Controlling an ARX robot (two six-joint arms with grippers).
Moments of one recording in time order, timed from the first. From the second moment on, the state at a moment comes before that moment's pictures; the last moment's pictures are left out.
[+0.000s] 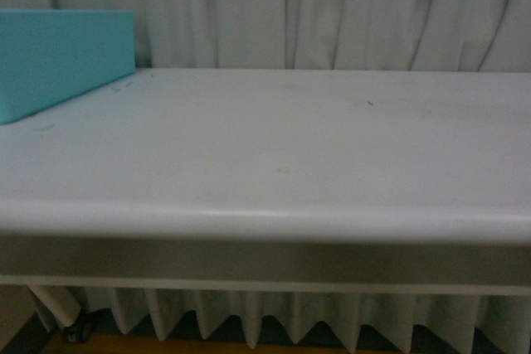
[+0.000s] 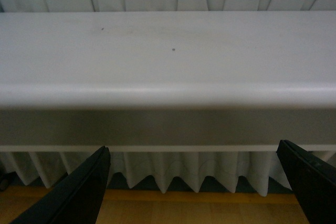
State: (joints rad) left arm 0.00 0.01 0.01 0.00 0.00 0.00; right arm 0.00 0.00 0.01 0.00 0.00 -0.01
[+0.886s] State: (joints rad) left arm 0.00 0.01 0.01 -0.01 0.00 0.00; right arm 0.00 0.00 0.01 -0.01 0.00 -0.01
